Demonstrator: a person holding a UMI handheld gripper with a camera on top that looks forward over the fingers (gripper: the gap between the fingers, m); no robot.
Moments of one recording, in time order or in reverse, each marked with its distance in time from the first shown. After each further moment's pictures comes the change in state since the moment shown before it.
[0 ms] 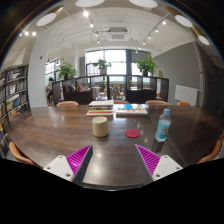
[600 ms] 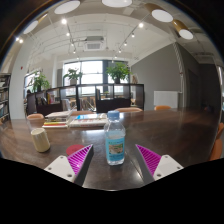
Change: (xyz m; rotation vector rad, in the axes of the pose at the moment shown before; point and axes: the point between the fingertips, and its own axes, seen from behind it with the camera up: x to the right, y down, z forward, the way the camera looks) arm 0.257 -0.004 0.139 0.145 0.220 0.073
